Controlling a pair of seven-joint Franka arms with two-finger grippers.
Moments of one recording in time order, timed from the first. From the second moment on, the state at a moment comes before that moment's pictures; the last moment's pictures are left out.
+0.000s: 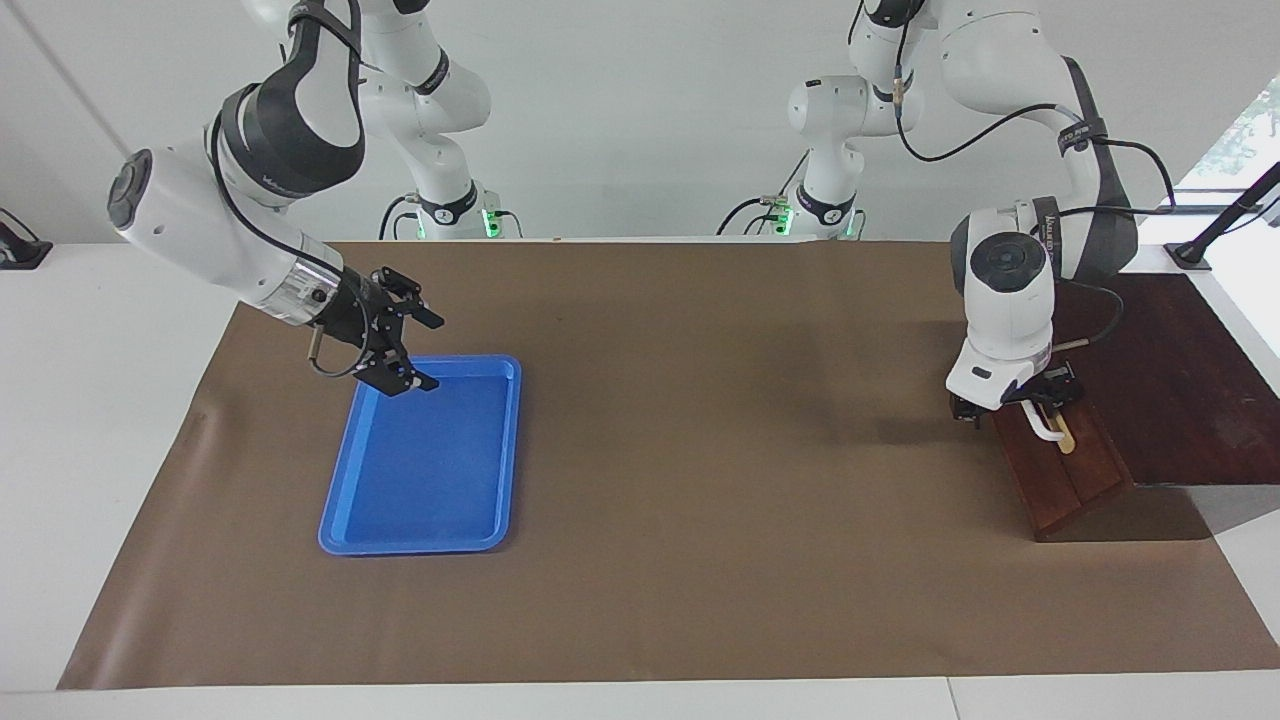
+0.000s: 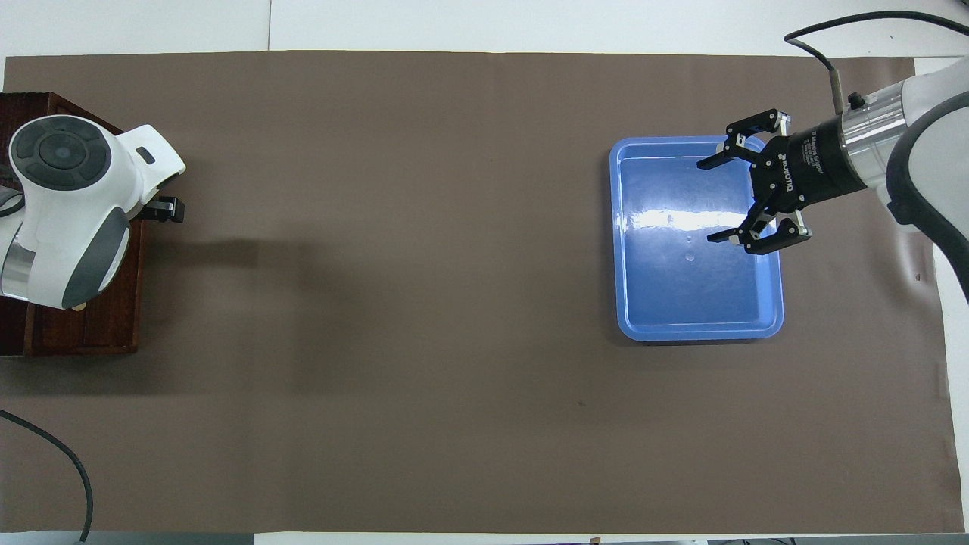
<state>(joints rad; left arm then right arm) -0.06 0.24 -0.01 -1.89 0.56 2.15 -0.24 0.11 0.22 -0.13 -1.62 0.61 1.71 1.42</state>
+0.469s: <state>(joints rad) -0.10 0.26 -0.03 -1.89 0.56 2.16 -0.42 0.17 0.28 -0.13 -1.62 0.76 1.77 1.37</state>
